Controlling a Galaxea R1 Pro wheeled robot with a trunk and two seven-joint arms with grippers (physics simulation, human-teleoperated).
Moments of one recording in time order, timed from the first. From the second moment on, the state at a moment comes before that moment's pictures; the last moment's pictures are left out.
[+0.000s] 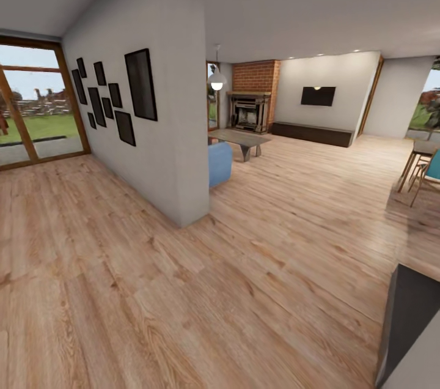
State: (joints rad) left arm -0.27 0.01 -0.02 0.00 0.14 -0.01 -0.02; right arm -0.24 0.15 0.64 0.02 -0.53 -0.07 -0.16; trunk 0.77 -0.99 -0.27
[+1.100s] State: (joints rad) left arm -0.27 0.01 -0.02 0.00 0.14 -0.01 -0.02; right arm -0.24 0.15 0.64 0.02 -0.53 -0.07 -0.16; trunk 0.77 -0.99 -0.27
